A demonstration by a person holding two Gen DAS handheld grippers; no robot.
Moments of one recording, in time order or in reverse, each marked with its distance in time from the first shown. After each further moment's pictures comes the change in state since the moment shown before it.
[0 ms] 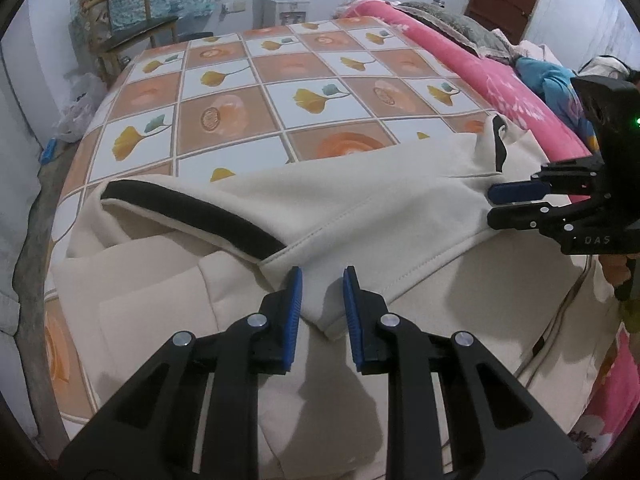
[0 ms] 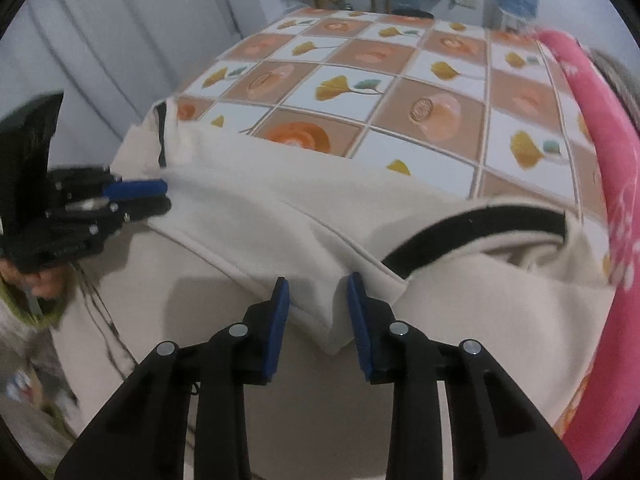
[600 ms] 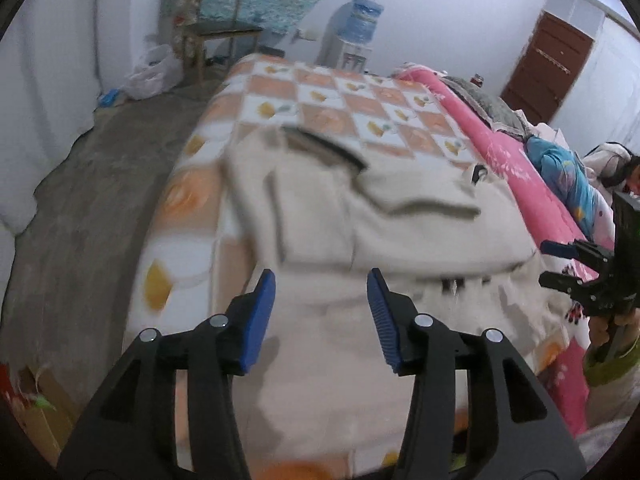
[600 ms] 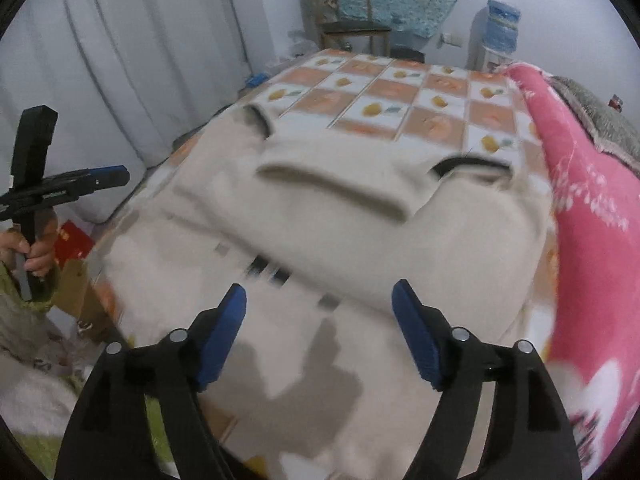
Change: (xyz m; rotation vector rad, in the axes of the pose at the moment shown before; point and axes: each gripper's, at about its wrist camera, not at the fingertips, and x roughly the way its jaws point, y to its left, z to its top) left arm -0.159 0.052 -0.139 -0.279 -0.162 0.024; right arm -0.102 0.096 -0.118 -0.043 -0.146 -0.051
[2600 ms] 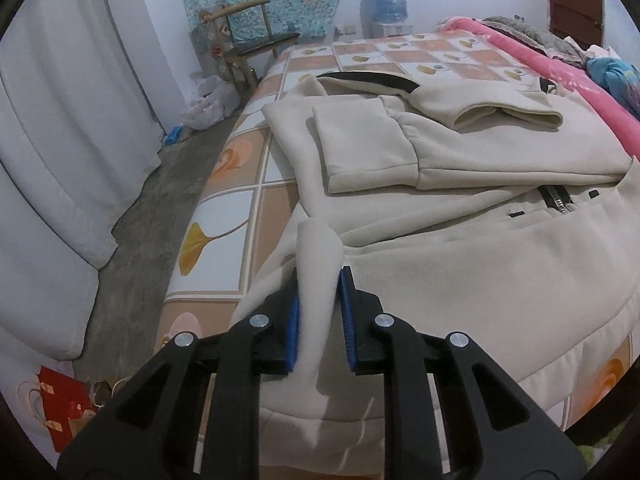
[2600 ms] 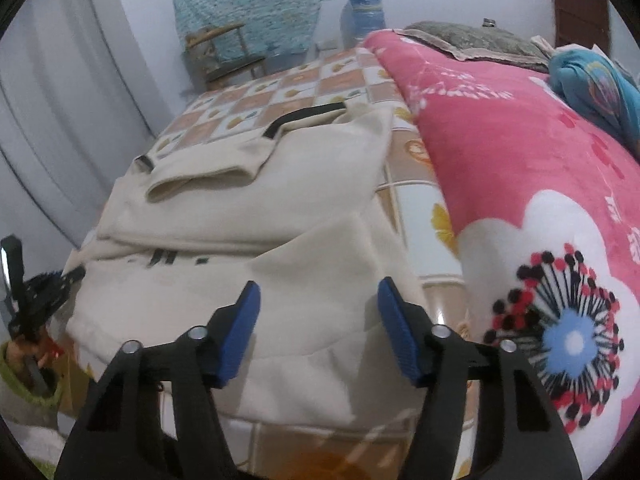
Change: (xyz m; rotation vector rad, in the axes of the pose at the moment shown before) left arm 0.055 -0.031 -0.053 0.208 -0.025 0.394; right arm -0.030 -0.091 -0.078 0.393 -0.156 -0.201
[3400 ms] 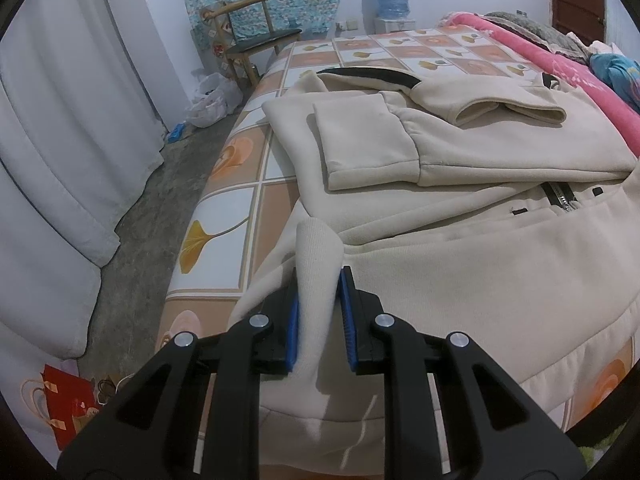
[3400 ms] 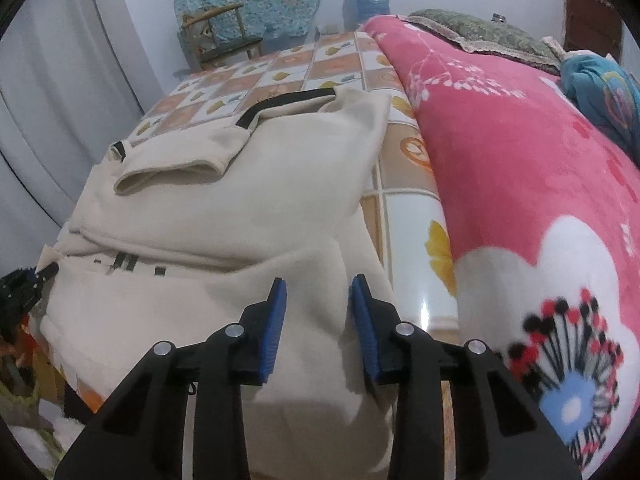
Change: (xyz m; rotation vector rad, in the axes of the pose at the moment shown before) left arm 0.002 -0.004 0.000 -0.002 0.014 0.009; right arm 0.037 -0.014 0.020 -0.056 0.061 -0.017
